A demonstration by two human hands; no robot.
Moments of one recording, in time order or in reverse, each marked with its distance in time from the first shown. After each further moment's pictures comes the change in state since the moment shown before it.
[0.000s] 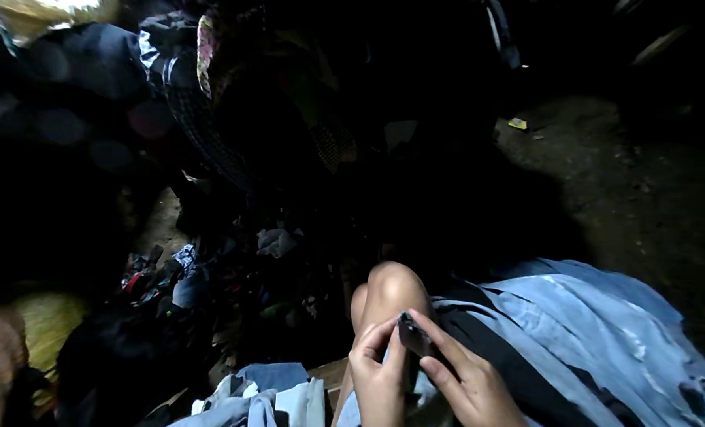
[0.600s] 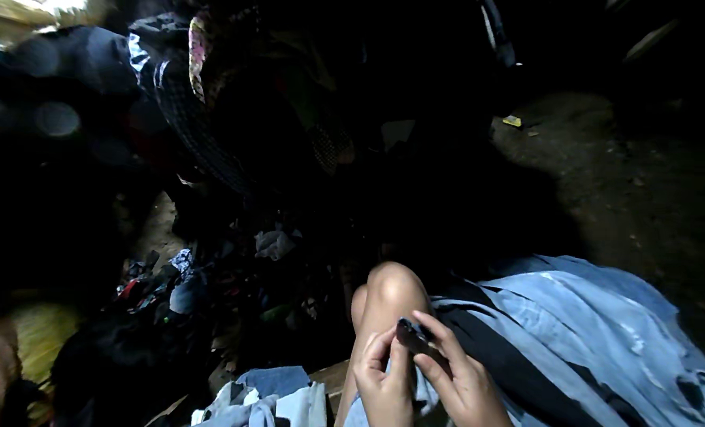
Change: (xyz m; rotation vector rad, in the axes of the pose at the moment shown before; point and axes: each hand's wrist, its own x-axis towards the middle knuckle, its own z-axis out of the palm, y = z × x) left_hand -0.006 -0.010 0.004 -0.002 0.064 0.009; right_hand -0.003 0.001 0.020 0.029 0.109 0.094
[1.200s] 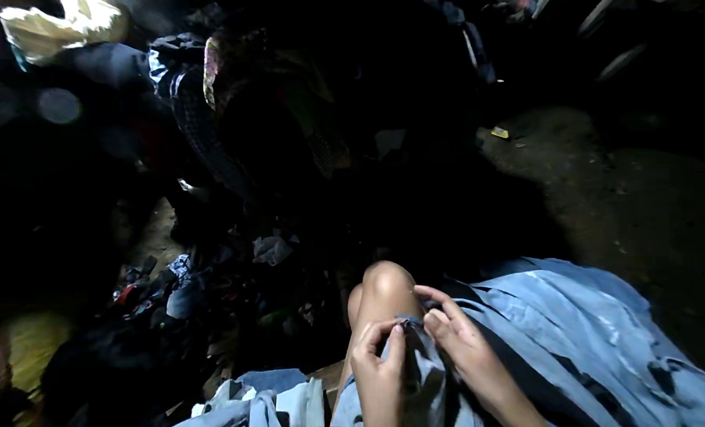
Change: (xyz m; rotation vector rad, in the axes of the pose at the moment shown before) left_hand 0.004 -0.005 -0.007 0.195 -0.104 0.170; right_hand 0.023 0.001 -0.017 0.575 -0.037 0.258
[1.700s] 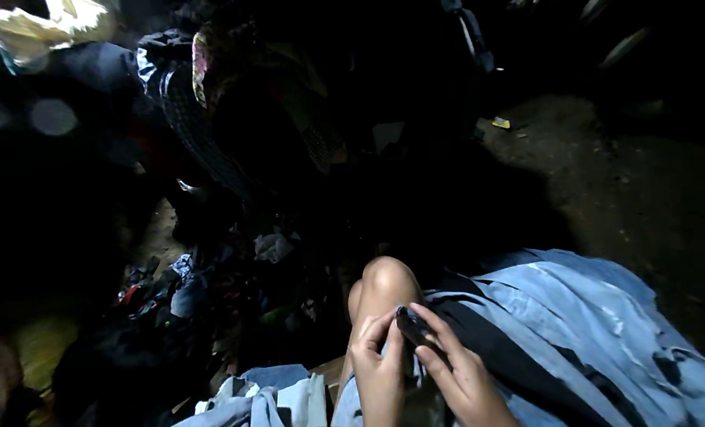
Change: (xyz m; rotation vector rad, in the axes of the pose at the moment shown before) left_hand -0.001 0.005 0.000 -0.102 -0.018 -0.037; right_hand -0.033 0.014 0.009 -0.468 0.014 -0.285
